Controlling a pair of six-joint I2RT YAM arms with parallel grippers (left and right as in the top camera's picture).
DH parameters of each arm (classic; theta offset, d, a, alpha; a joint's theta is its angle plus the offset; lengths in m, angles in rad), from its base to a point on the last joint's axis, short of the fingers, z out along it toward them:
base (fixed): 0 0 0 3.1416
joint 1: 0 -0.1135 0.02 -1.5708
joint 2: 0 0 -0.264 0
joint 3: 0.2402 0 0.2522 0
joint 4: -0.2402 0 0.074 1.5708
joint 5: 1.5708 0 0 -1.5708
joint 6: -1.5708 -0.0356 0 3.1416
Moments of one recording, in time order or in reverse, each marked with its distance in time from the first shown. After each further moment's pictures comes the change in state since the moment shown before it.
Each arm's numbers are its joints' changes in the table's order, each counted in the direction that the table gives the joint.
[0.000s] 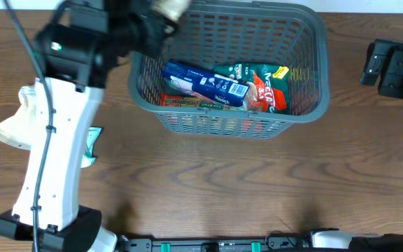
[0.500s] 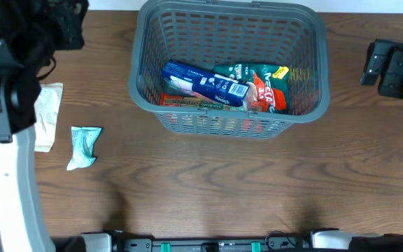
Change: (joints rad) left arm -0.311 0.188 -0.029 0.052 -0.097 0.187; right arm 0.000 0.000 0.000 0.000 0.000 0.000
